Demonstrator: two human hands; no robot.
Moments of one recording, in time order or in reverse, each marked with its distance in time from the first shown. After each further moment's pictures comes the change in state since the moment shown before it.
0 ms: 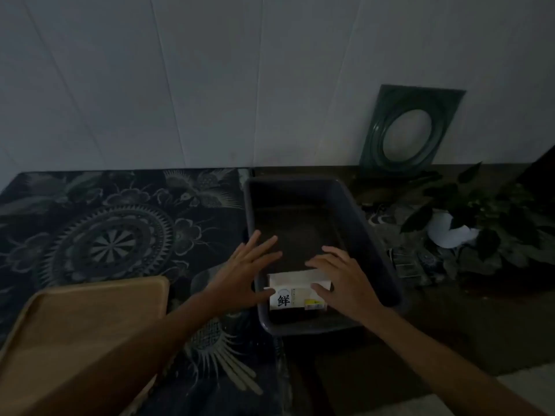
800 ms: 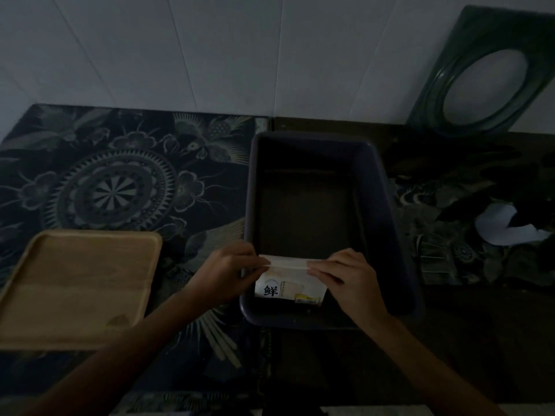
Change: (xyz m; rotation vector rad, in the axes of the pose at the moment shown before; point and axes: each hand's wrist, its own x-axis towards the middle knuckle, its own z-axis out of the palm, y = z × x) left_hand 0.008 0.027 0.018 -0.175 0.155 -0.103; right_hand 0.004 0.046 0.023 0.379 0.172 -0.073
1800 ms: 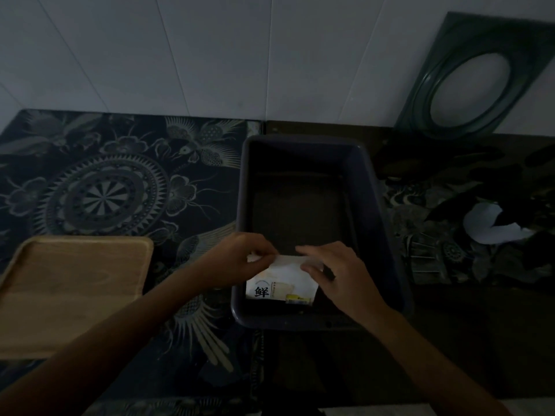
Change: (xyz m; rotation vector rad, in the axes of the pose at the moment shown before) left_hand 0.049 0.025 -0.018 -0.120 -0.258 -0.123; right_hand 0.014 -0.010 -0.020 0.023 -0.128 0.057
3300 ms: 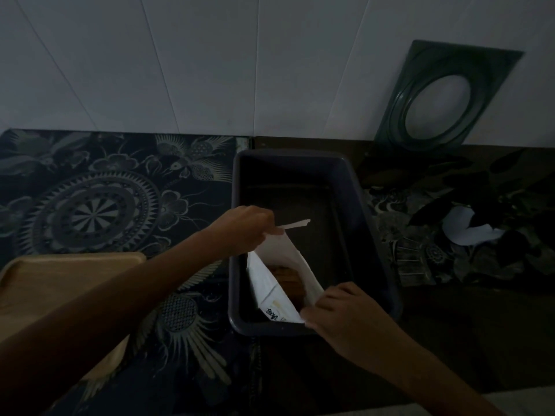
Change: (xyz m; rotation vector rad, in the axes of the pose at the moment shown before) left_hand 0.059 0.003 -0.033 0.491 -0.140 0.119; right_hand -0.036 -0.054 -0.045 -0.472 -0.568 -0.219
